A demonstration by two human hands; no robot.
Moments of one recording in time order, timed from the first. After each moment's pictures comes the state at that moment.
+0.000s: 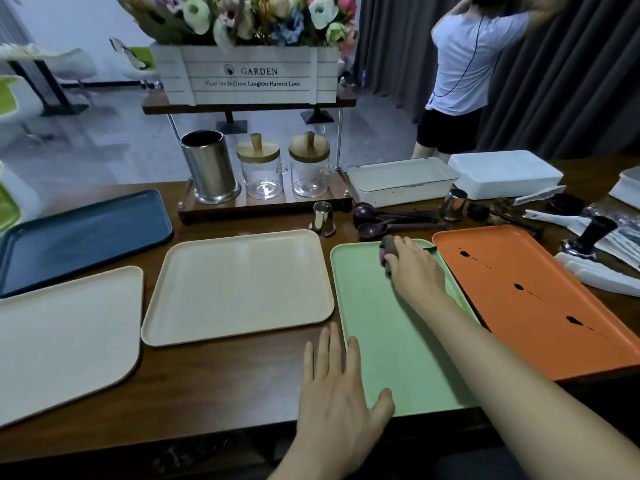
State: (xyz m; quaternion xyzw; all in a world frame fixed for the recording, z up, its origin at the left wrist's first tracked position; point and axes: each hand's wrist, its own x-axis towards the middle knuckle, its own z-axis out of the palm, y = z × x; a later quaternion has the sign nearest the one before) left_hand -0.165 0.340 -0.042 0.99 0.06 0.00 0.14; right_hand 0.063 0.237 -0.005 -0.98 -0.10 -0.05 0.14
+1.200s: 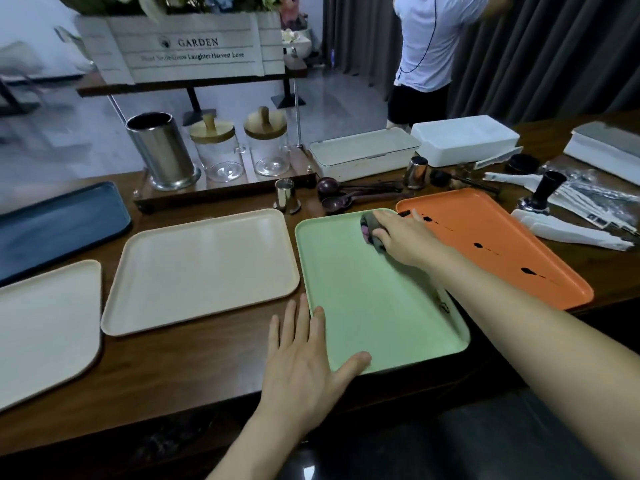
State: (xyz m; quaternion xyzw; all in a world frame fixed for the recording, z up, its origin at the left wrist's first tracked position) left_hand -0.166 0.344 -0.029 0.99 0.06 -0.03 0.14; right_hand 0.080 0.173 0.003 -0.97 -0.21 0.06 0.08
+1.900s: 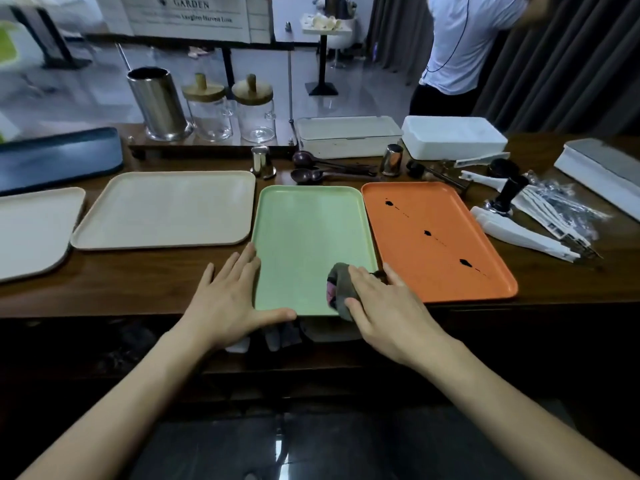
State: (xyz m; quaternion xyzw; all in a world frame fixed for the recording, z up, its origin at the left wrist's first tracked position) left_hand -0.166 0.329 -0.019 0.99 0.10 -0.06 0.13; right_hand -0.093 0.062 0.012 -0.93 -0.37 0.06 0.02
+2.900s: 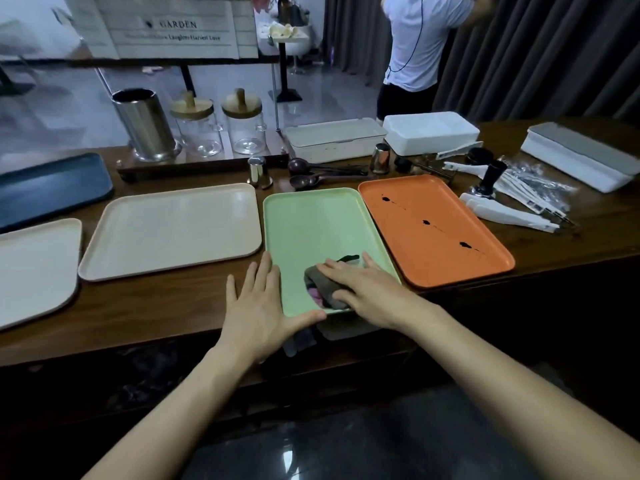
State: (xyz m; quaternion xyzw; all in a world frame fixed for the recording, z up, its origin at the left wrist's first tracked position) left_hand -0.169 0.331 -0.031 0.99 0.07 0.00 0.15; right_hand -0.086 0.118 0.009 -0.91 -0.38 0.12 0.12
